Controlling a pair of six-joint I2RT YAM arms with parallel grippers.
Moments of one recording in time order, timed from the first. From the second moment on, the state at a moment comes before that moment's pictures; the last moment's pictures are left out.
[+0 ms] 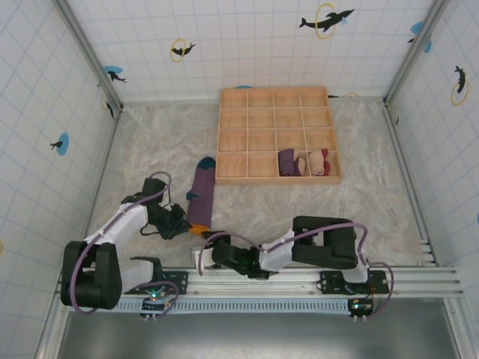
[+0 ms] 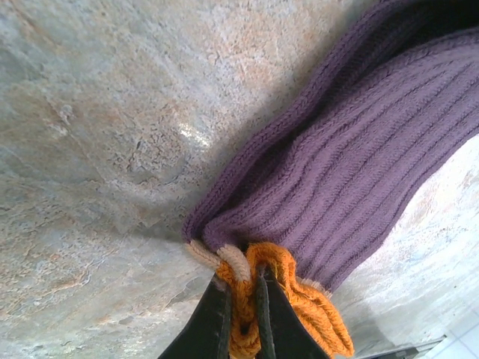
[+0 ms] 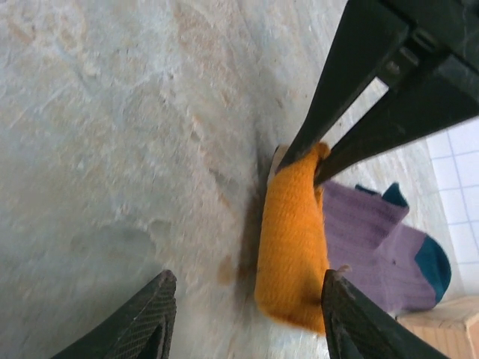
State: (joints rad) left arm -0.11 1.19 0.51 -0.75 0.51 -0.76; right arm 1.50 2.00 0.83 0.64 0.49 -0.73
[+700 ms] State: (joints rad) left arm -0.11 1.19 0.53 -0.83 0.50 -0.68; right arm 1.46 2.11 0.92 0.69 0.50 -0.76
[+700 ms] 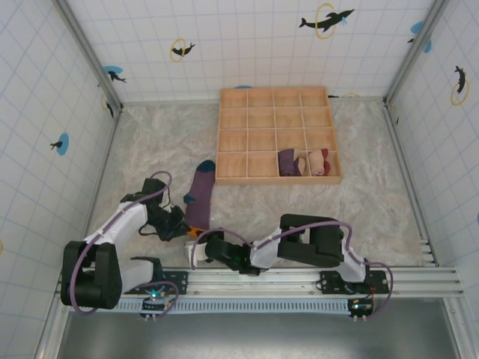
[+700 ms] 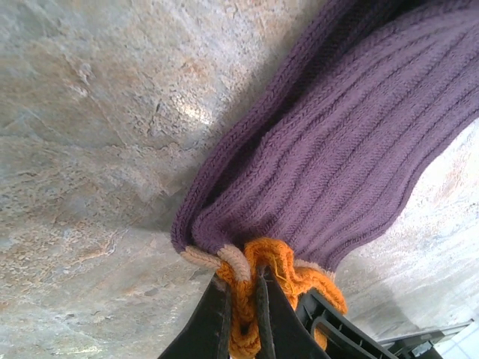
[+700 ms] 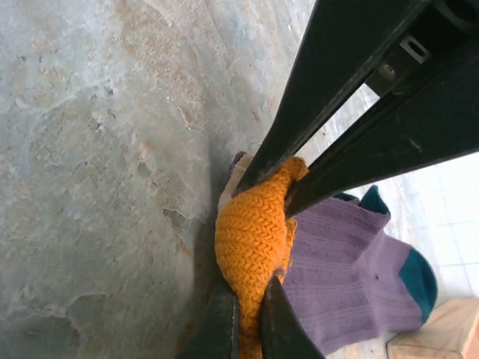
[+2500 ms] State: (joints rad) left arm 0.00 0.98 0.31 -0.43 0.49 -0.97; right arm 0.96 2.33 1.47 0.03 -0.90 0.76
